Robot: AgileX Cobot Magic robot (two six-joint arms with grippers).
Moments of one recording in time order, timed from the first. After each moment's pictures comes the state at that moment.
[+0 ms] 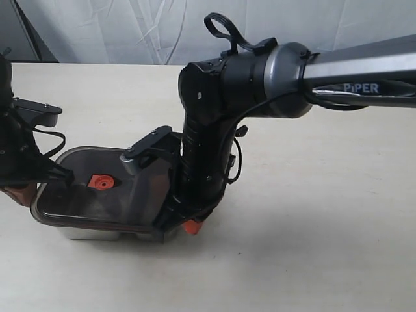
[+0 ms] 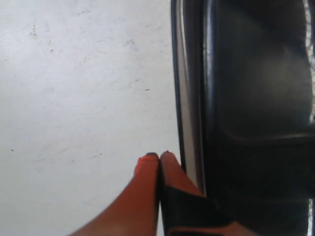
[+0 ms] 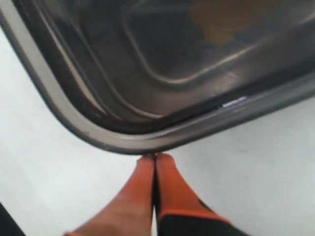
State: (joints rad) left arm -0.09 1.67 -0.95 0.08 0.99 -0.07; right arm 0.83 1.97 -1.37 0.26 1.02 -0.33
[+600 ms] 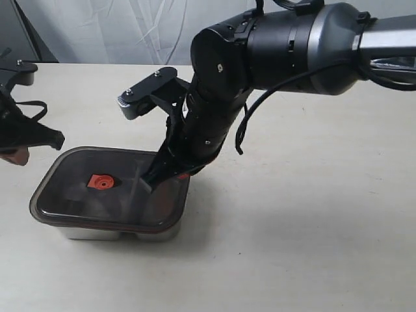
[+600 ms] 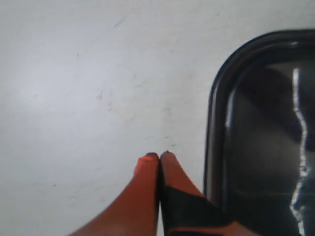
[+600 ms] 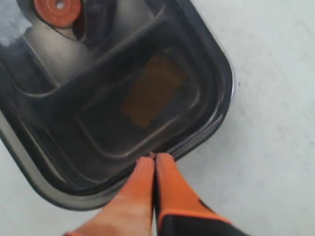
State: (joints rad) left arm -0.05 1.54 -0.98 0.12 0.87 -0.15; right arm 0.83 1.85 -1.36 0.10 0.81 -0.16
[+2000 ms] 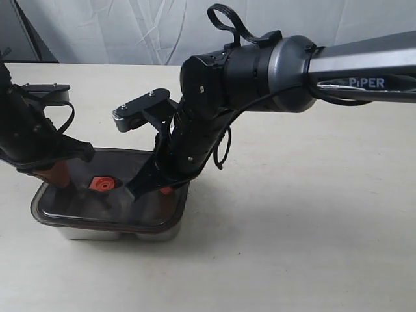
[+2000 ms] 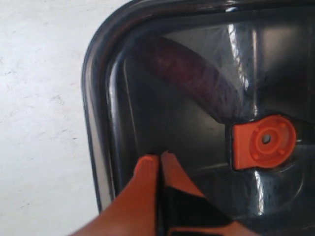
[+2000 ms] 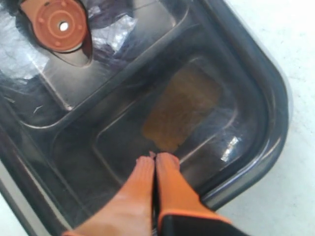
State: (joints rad) left arm -0.05 1.67 -0.99 -0.20 0.92 0.09; right arm 0.83 1.97 -1.37 0.24 0.75 -0.18
